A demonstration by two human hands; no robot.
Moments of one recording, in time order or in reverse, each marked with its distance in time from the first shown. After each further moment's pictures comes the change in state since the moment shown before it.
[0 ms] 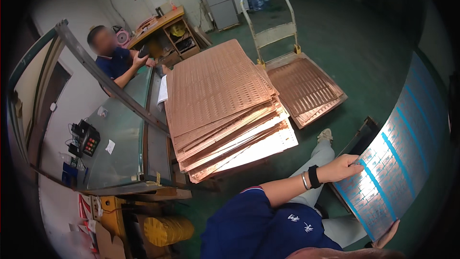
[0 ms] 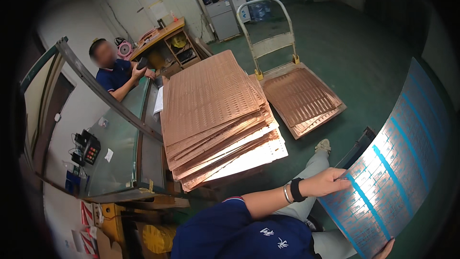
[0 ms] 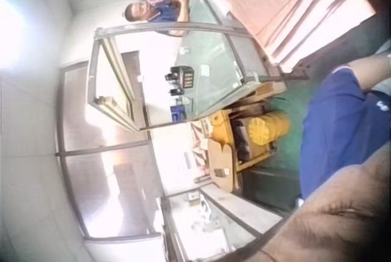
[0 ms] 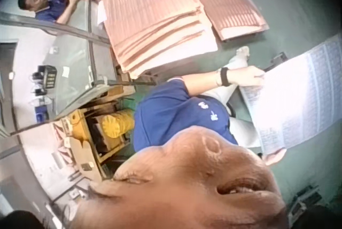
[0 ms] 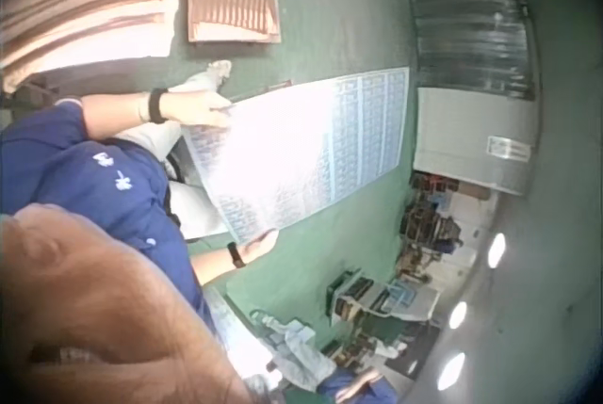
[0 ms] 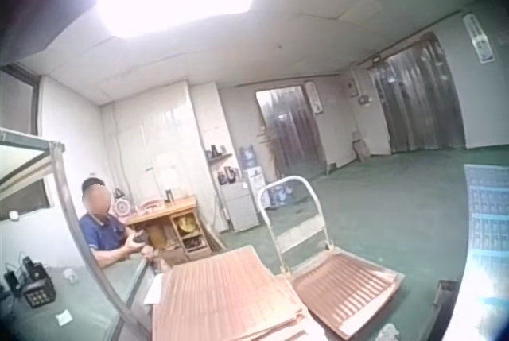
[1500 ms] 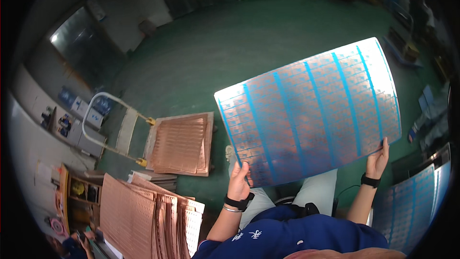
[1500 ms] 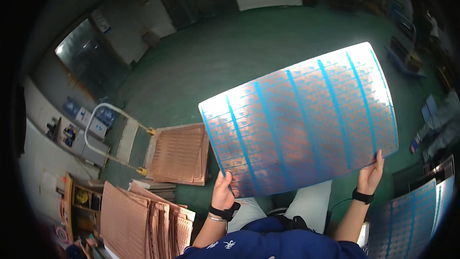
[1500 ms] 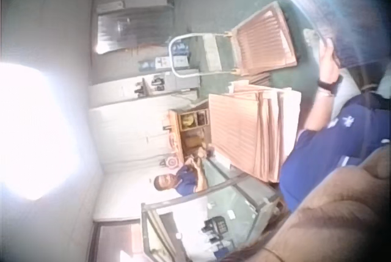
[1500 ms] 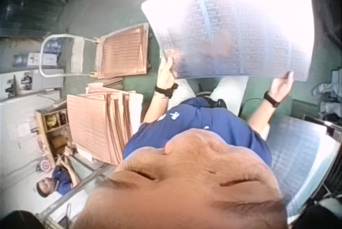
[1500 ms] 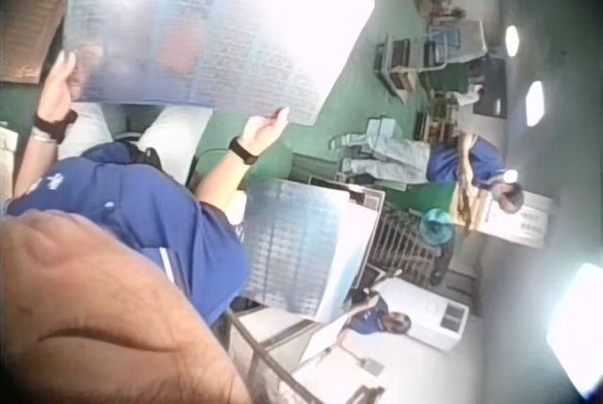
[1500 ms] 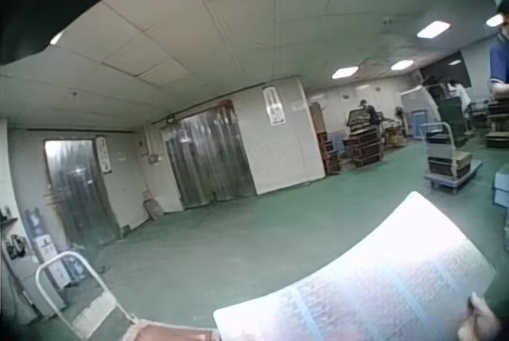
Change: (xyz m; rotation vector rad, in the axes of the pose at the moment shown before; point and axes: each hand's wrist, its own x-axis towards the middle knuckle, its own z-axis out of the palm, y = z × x) left_hand 0.075 -0.051 0.016 -0.478 0.241 -0.346; right_hand -0.041 -0.061 0.025 0.543 0.234 -0.759
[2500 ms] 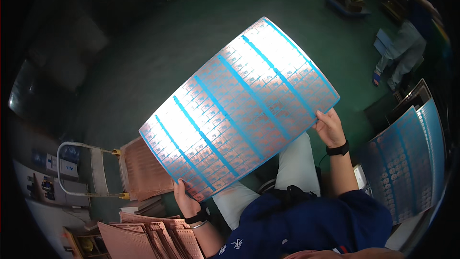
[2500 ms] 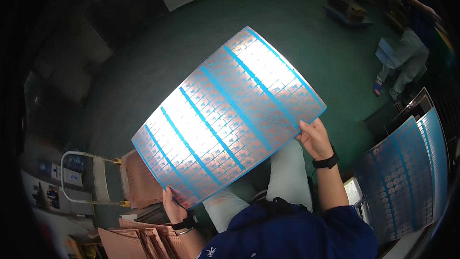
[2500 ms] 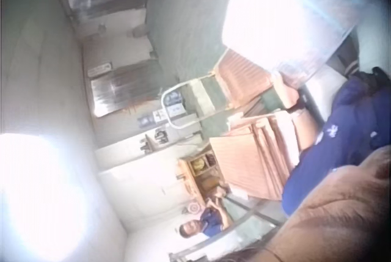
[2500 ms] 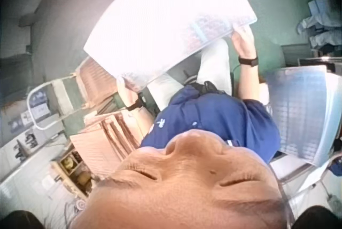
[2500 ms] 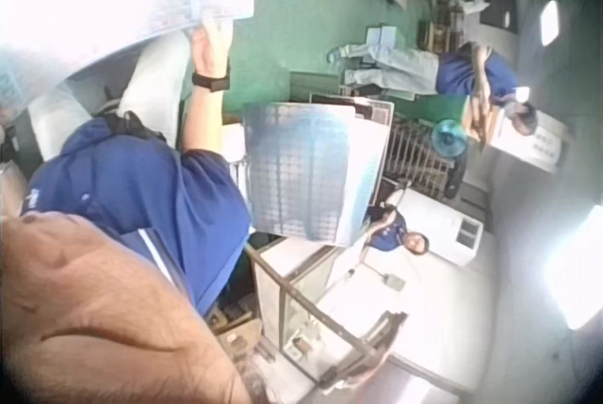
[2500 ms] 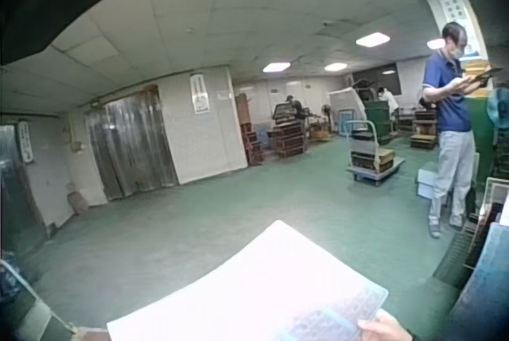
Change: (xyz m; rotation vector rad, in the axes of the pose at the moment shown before) left_hand -0.009 0.041 -0.035 0.235 0.293 0.094; right_hand -0.019 0.033 0.036 -0.408 -0.140 0.294
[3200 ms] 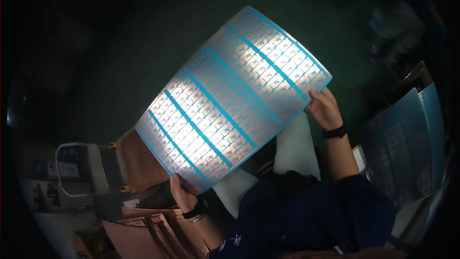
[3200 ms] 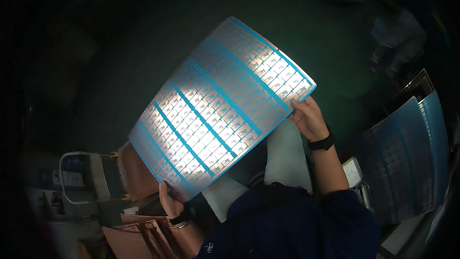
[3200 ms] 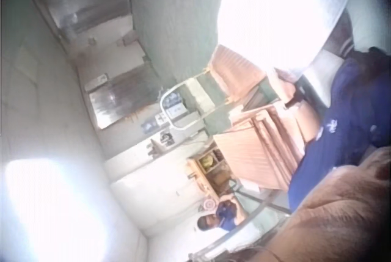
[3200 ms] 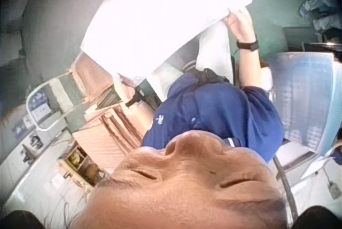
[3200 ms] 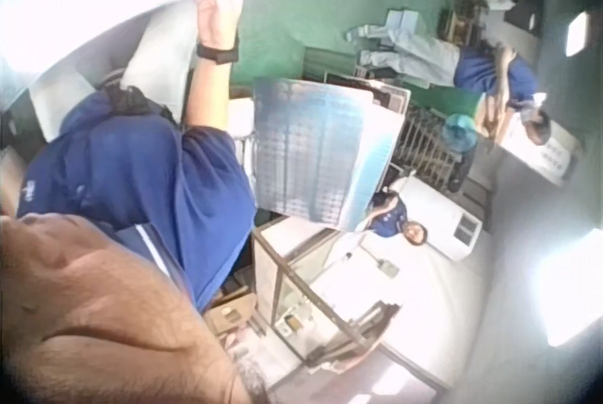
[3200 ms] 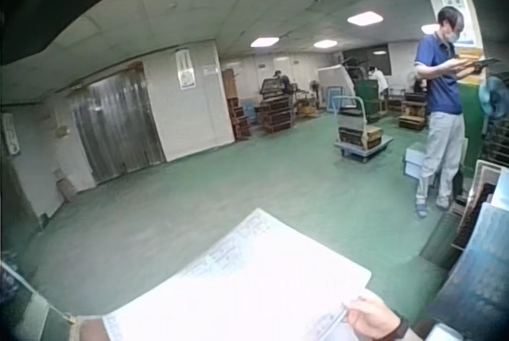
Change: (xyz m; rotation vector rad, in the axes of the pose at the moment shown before) left_hand 0.002 -0.012 -0.022 0.036 0.081 -0.067; right_hand 0.003 0.015 -0.013 0.021 0.027 0.058
